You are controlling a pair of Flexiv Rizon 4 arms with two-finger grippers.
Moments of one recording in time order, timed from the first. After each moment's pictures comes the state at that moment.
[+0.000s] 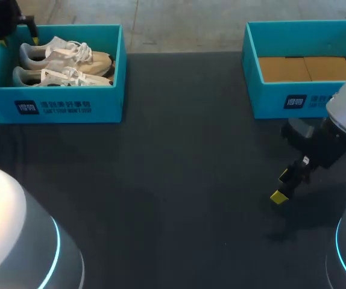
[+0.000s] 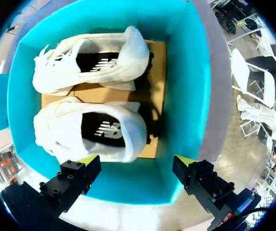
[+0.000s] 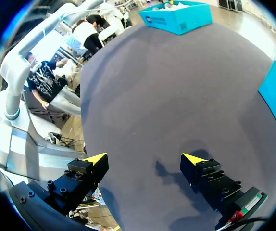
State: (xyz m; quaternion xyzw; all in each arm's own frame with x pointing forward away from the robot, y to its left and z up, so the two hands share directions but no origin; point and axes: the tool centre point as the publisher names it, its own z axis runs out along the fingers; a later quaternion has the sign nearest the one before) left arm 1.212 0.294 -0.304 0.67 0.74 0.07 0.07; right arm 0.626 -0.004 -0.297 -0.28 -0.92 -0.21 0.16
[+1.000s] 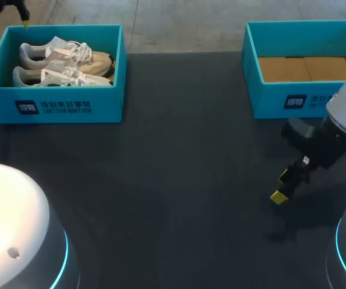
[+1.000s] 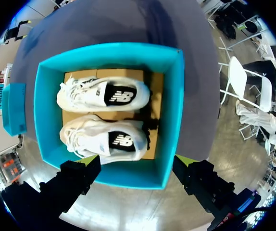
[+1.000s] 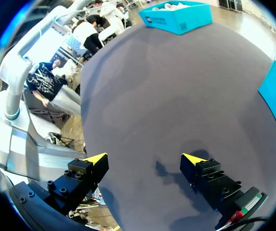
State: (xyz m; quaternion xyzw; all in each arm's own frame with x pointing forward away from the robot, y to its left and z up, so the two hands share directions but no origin) left arm 1.156 0.284 -0.222 0.67 0.74 0.04 0.06; right arm 0.626 -0.004 -0.297 -0.28 -0.92 -0.21 0.16
